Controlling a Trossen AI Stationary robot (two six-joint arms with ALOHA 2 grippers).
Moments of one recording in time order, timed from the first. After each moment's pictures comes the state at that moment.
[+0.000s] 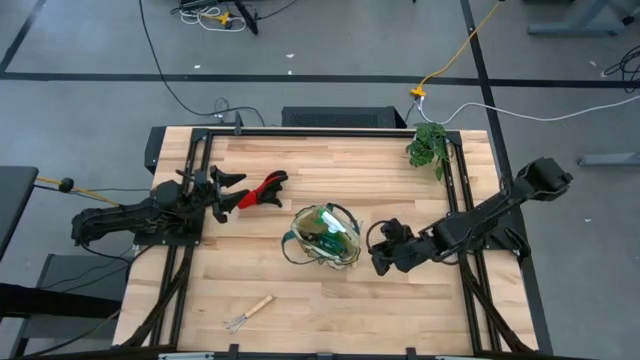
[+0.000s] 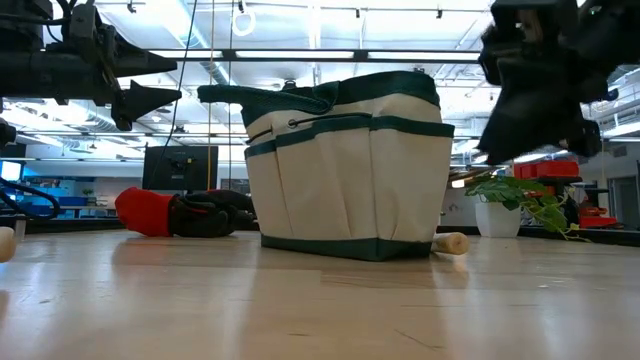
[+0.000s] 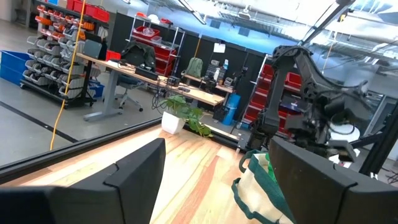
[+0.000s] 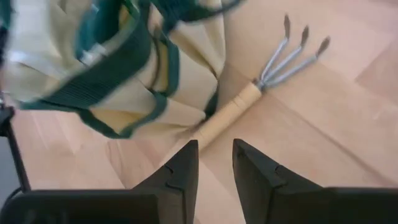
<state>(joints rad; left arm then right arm) 0.16 0.01 0.01 0.16 -0.20 -0.30 0.49 1.34 0.69 -0.27 0.43 1.24</state>
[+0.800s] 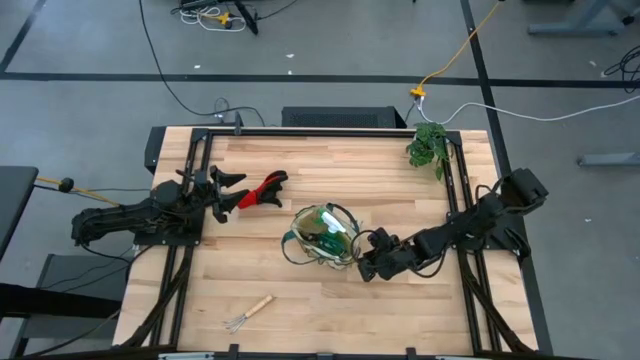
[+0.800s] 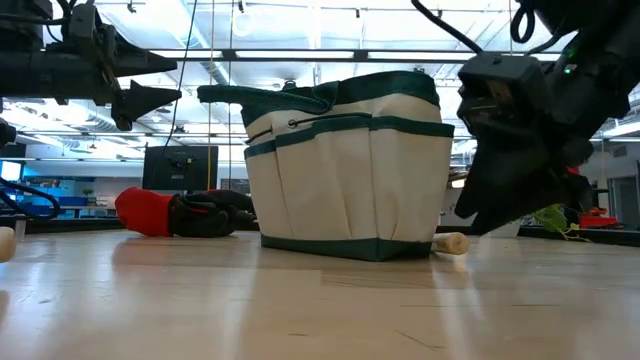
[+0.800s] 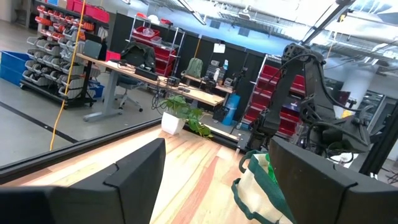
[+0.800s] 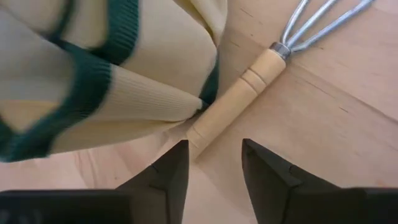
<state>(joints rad) 0.16 0.01 0.01 0.16 -0.20 -0.30 0.47 1.60 0.69 -0.05 0.38 1.29</state>
